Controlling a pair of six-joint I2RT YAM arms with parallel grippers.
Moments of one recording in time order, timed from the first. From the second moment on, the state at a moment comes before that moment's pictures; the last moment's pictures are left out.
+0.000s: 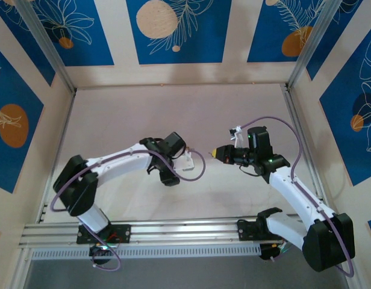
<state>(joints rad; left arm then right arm) -0.84 1.65 1.16 -0.84 0.07 0.52 0.30 1.00 0.66 -0.33 -0.67 0.54</state>
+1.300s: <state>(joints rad) -0.79 1.85 1.21 -0.69 0.05 0.52 0.27 0.95 0.64 -0.37 -0.67 0.54</state>
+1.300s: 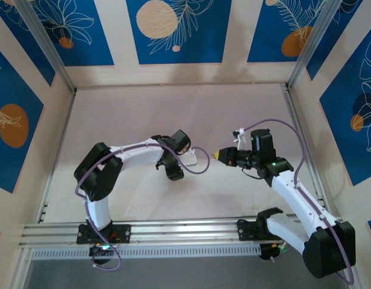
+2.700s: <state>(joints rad) -0.75 1.79 1.24 -0.83 0.01 -0.40 0.27 0.94 0.63 -0.36 -0.67 0.54</state>
